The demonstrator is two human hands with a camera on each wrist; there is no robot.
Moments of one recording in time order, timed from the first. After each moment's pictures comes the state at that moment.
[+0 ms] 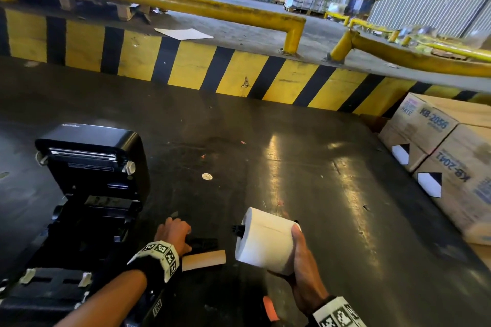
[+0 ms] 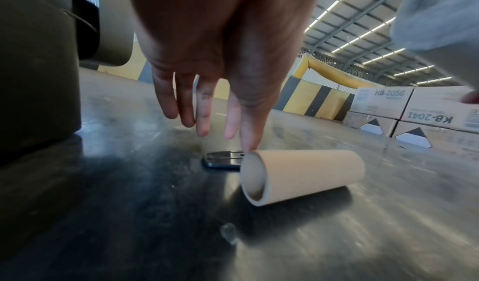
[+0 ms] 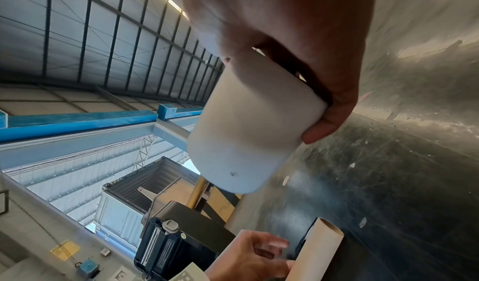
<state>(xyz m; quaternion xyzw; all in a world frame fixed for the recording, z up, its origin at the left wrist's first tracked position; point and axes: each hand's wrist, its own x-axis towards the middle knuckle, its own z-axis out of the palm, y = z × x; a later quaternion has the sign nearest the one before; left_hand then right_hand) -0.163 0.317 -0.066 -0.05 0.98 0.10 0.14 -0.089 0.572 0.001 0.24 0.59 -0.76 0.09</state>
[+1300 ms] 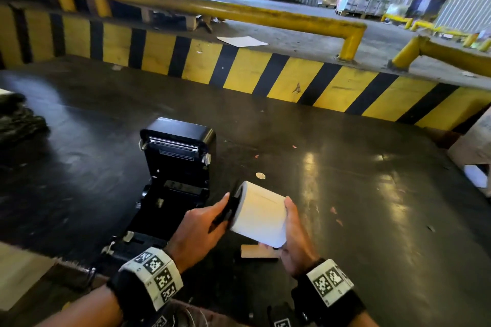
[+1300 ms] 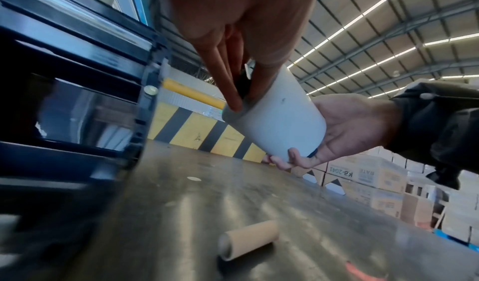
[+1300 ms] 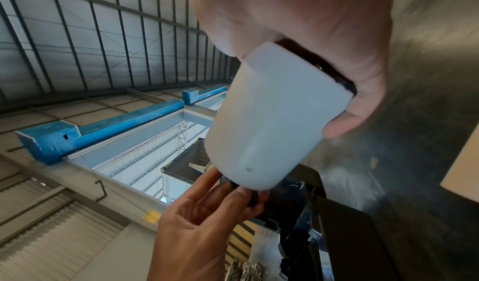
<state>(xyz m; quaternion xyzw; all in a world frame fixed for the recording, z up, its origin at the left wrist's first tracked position) -0.056 0.249 0.029 0.11 0.91 0.37 -0.15 -0.103 0.448 0.028 0.17 0.61 -0.75 0.20</state>
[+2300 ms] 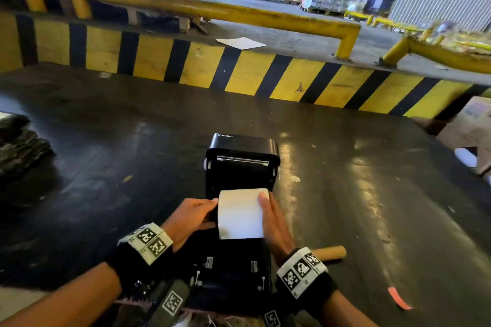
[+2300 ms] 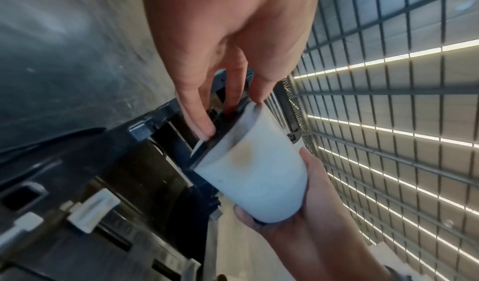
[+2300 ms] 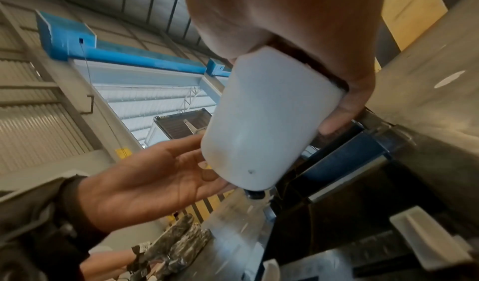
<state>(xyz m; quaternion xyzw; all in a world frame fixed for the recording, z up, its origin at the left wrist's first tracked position) -0.095 0.040 0.036 -0.08 0.69 0.71 0.15 -0.095 0.220 0.025 0.07 0.76 -0.64 0.06</state>
